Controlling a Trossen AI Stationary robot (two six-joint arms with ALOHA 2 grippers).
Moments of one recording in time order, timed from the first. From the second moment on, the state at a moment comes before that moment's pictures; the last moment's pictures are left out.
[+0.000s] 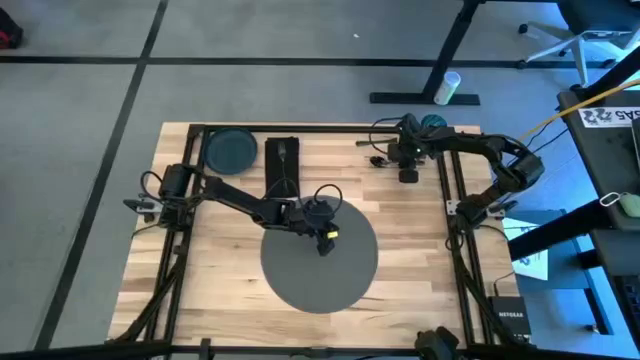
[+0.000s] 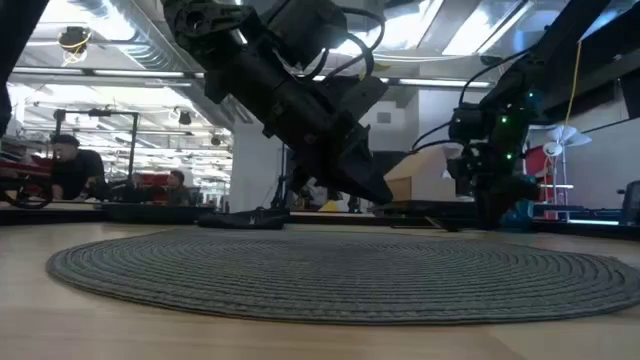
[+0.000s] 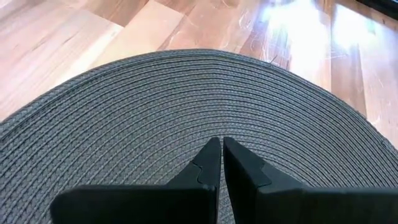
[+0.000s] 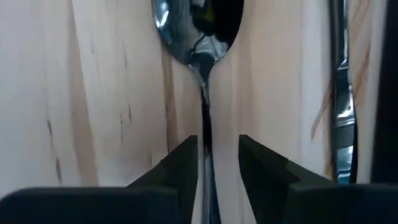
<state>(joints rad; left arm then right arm) -0.08 1.95 1.08 0.22 -0.18 -0.45 -0.92 1.54 0.73 -0.43 -0.04 -0.89</state>
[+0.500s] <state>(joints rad) -0.08 1.95 1.08 0.22 -0.18 -0.43 -0.92 1.54 0.73 -0.43 -0.04 -0.89</state>
